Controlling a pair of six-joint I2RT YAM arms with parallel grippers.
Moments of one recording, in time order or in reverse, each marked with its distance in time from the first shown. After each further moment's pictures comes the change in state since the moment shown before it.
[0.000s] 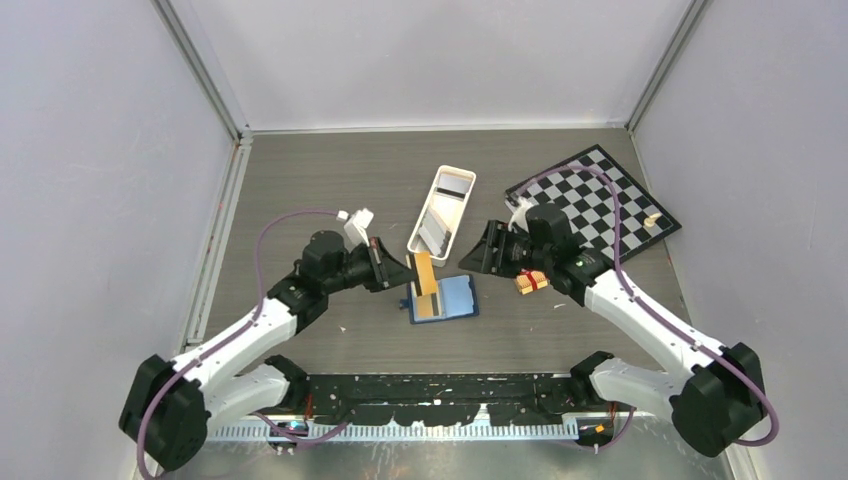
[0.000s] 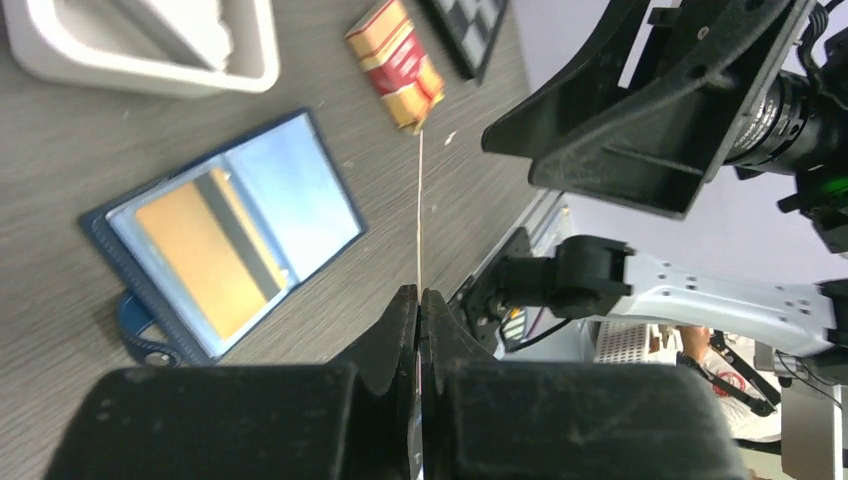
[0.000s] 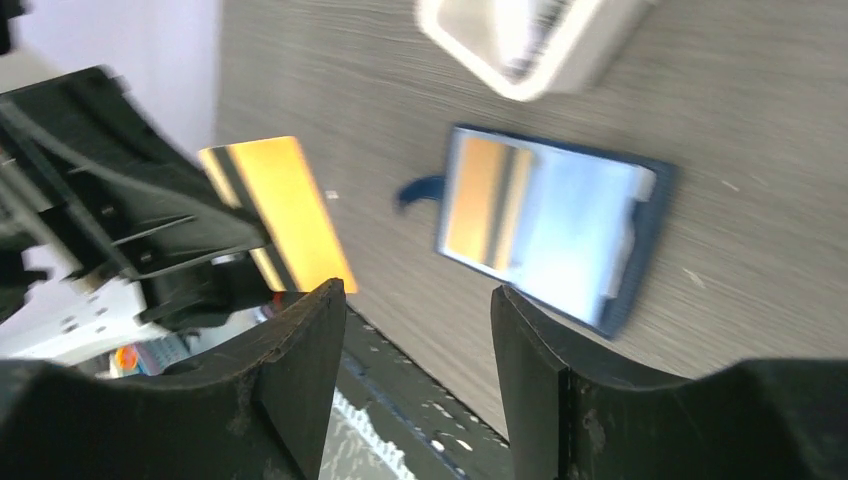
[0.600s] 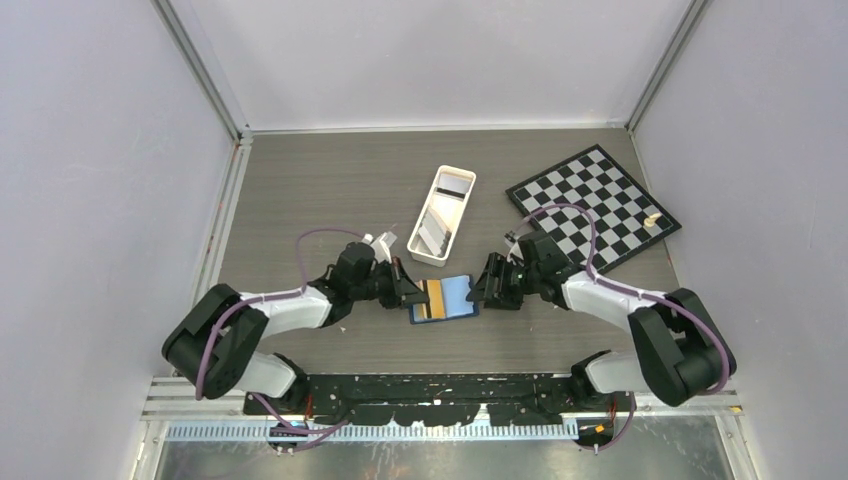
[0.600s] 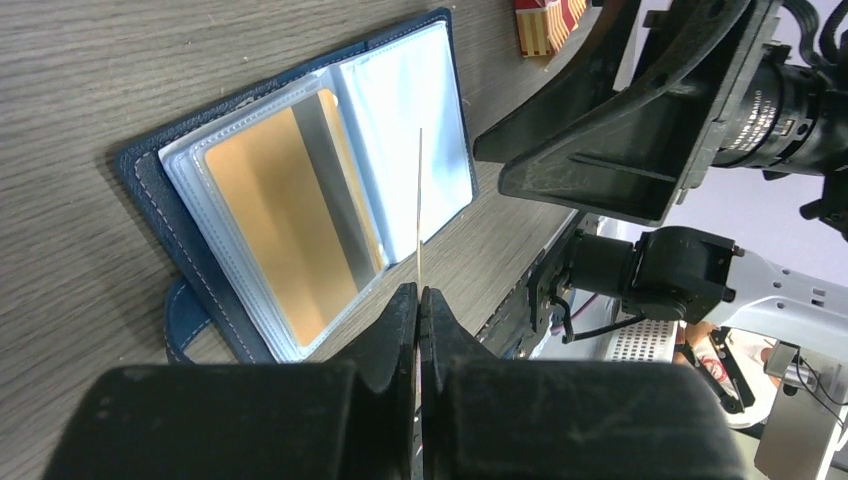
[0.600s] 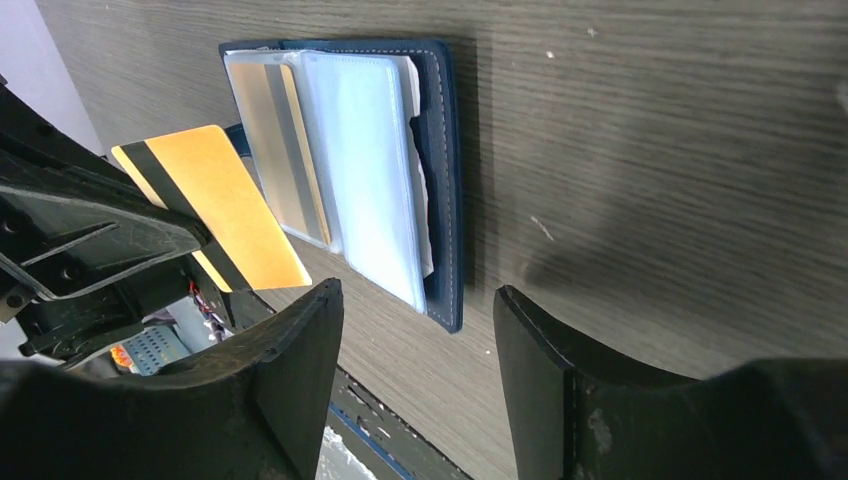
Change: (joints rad) left arm -0.060 0.420 -0.095 0.262 0.011 -0.064; right arm -0.122 0.243 -0.291 0.187 -0.090 0.011
